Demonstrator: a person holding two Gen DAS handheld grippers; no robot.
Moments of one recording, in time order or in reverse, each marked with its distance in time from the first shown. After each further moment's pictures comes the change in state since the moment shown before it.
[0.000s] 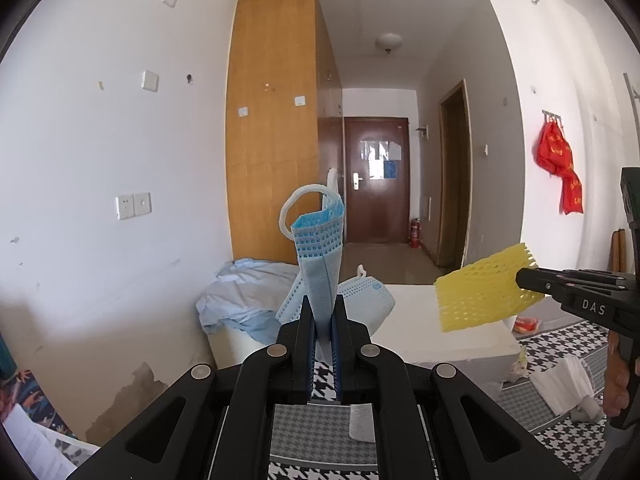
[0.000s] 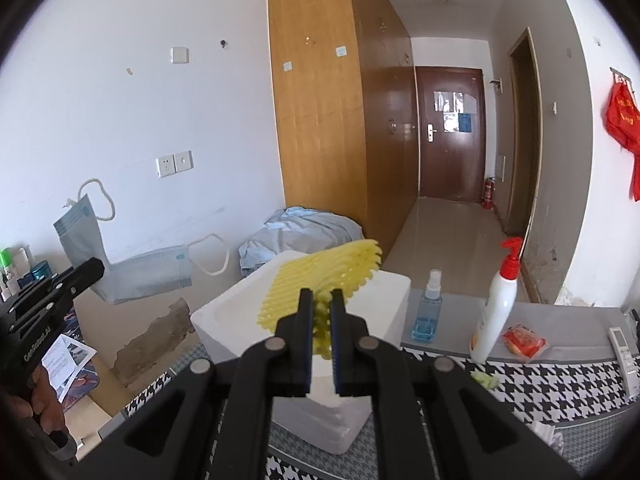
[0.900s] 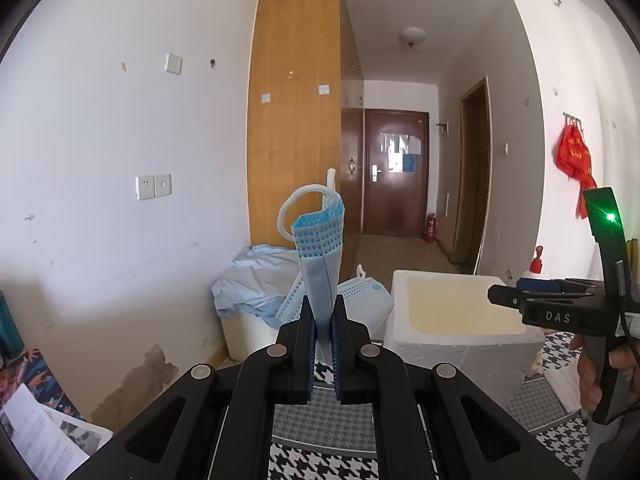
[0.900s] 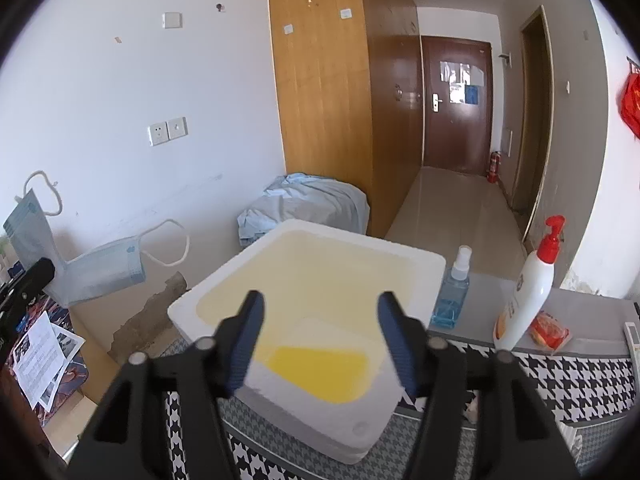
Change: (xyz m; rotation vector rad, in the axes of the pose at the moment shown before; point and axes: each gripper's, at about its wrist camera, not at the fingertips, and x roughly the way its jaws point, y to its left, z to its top) left arm 0.001 0.020 -0.010 -0.047 0.037 0.055; right arm 0.050 0.012 -0.005 -0.015 0.120 -0.005
